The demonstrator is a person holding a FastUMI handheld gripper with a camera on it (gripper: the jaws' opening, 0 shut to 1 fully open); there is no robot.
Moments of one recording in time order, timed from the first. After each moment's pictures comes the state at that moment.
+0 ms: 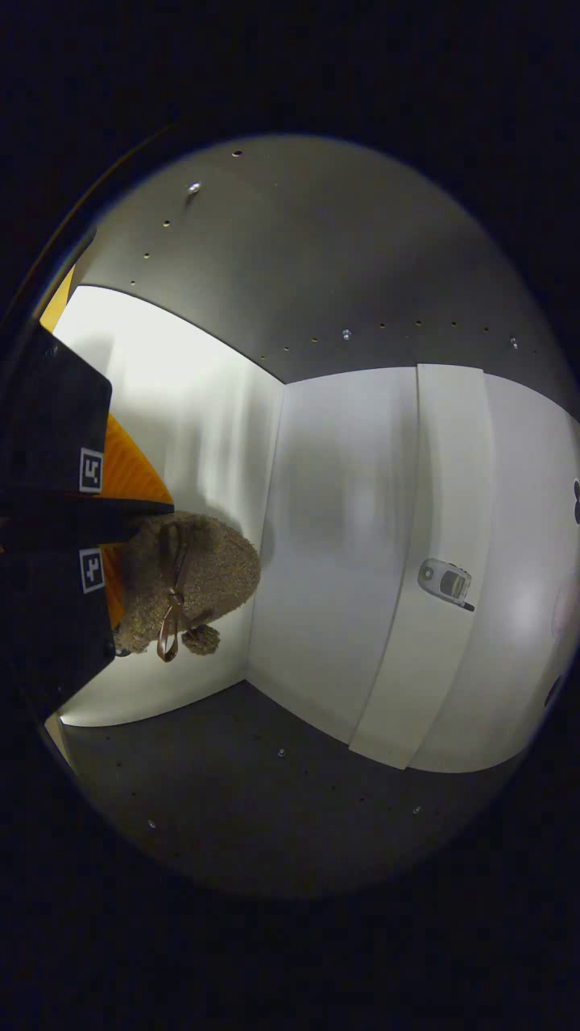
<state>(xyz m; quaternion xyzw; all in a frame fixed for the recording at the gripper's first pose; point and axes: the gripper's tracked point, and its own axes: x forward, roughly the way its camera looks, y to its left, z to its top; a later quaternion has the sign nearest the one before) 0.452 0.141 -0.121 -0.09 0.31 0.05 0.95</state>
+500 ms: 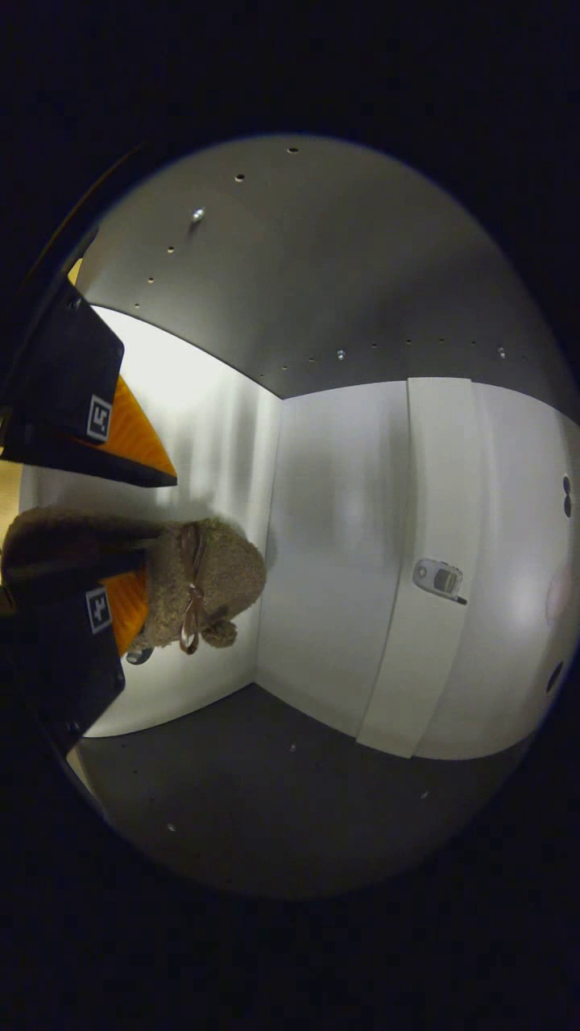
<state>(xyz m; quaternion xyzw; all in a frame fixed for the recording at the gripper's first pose) 0.429 0.144 -0.107 -0.06 0.30 0.05 0.95</state>
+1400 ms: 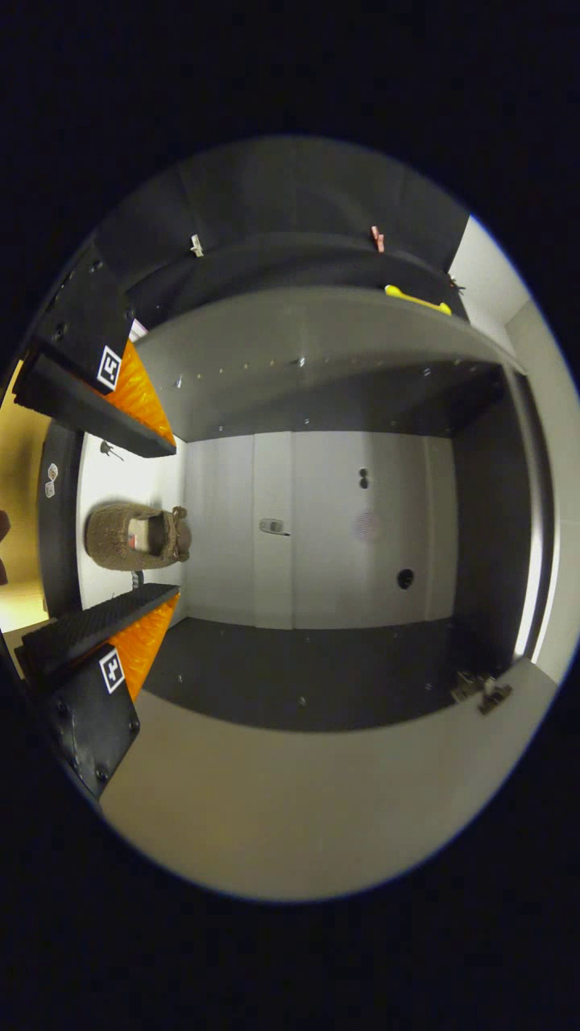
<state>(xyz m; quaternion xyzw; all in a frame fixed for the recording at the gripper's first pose) 0.249 0.108 0.049 0.02 0.04 0.07 1.00</state>
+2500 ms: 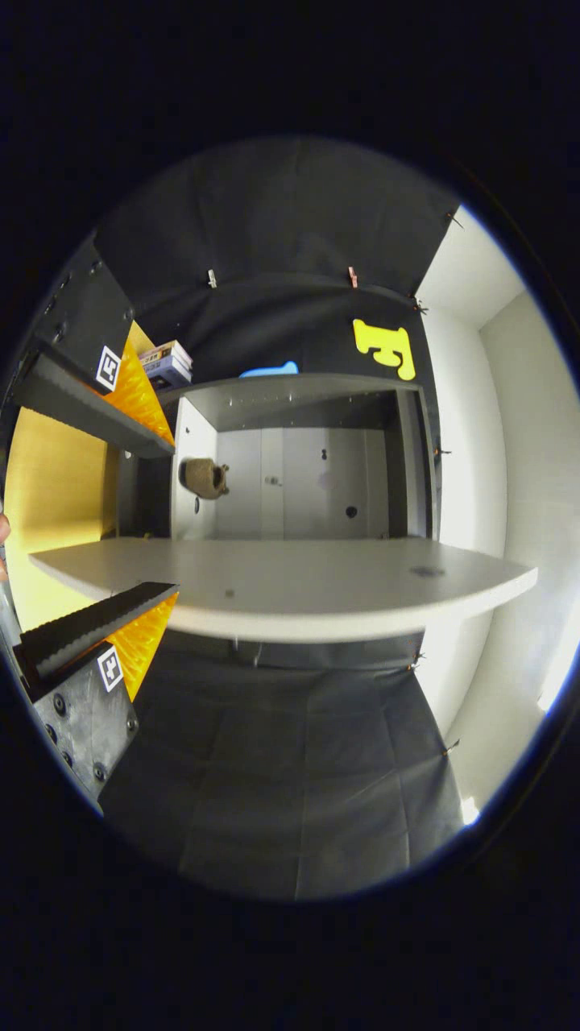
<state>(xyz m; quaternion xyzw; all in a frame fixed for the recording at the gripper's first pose) -0.046 -0.073 0.071 0.03 0.02 0.04 1.00</state>
